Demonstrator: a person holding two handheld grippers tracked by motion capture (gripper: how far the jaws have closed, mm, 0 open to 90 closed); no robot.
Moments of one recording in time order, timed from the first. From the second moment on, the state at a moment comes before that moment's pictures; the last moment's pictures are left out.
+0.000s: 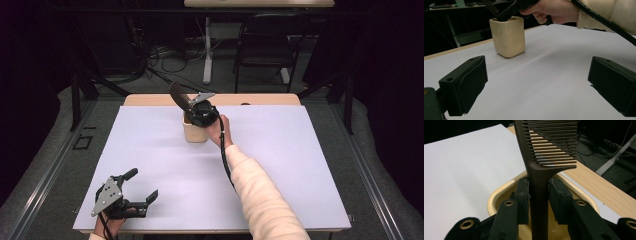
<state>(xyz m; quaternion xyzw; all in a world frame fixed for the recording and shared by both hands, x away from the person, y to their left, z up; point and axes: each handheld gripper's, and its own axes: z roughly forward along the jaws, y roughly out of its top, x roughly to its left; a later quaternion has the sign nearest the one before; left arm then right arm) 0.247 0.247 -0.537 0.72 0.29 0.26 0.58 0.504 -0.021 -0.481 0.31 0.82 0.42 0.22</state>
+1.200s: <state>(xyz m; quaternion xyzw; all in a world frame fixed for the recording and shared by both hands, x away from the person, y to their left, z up) 0.247 0.247 -0.537 0.71 0.30 0.26 0.58 0.478 -0.060 -0.437 0.29 0.84 0.43 0.16</state>
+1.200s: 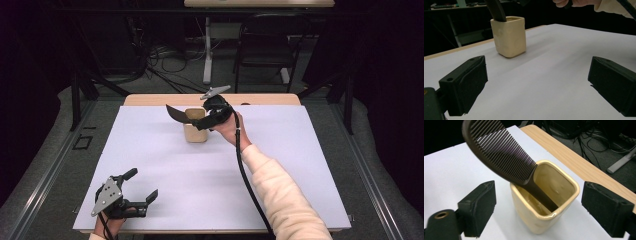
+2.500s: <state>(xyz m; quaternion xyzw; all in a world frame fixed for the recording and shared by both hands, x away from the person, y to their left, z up) 0.249 0.243 -0.537 0.72 0.29 0.25 0.58 0.422 -0.126 -0.448 0.29 0.86 0.41 0.13</state>
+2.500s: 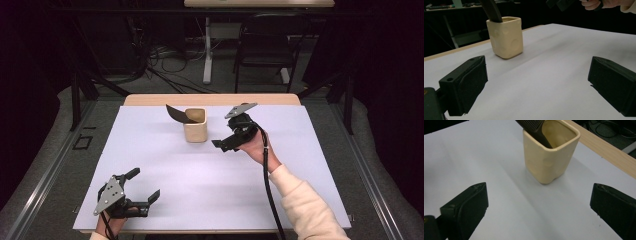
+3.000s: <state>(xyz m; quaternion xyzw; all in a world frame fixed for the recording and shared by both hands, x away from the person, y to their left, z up) 0.249 0.243 -0.537 0.72 0.29 0.25 0.58 0.393 -0.161 -0.462 0.30 0.86 0.40 0.13</state>
